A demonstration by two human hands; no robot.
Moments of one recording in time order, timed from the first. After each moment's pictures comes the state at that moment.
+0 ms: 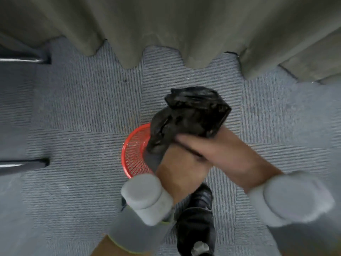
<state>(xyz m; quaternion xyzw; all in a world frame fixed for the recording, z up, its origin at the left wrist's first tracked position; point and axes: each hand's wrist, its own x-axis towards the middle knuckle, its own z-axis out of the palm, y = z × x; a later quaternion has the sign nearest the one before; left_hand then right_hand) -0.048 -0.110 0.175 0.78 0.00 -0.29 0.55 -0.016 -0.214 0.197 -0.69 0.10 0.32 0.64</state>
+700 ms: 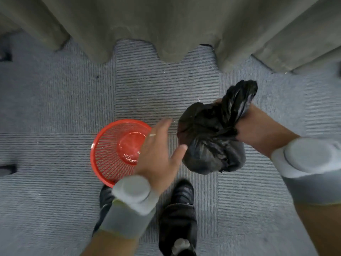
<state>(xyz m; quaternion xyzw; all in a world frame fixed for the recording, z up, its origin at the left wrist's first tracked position) -0.069 -0.153 0.121 0.85 0.02 -0.22 0.47 0.000 -0.338 0.177 -0.86 0.06 0.31 0.39</state>
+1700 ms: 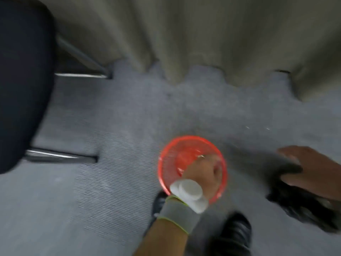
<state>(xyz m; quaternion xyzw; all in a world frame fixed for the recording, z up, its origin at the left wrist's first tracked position) -0.070 -0.105 0.101 0.87 0.08 -0.32 0.37 -0.012 -0.329 0.137 -0.87 0.03 0.47 0.13</state>
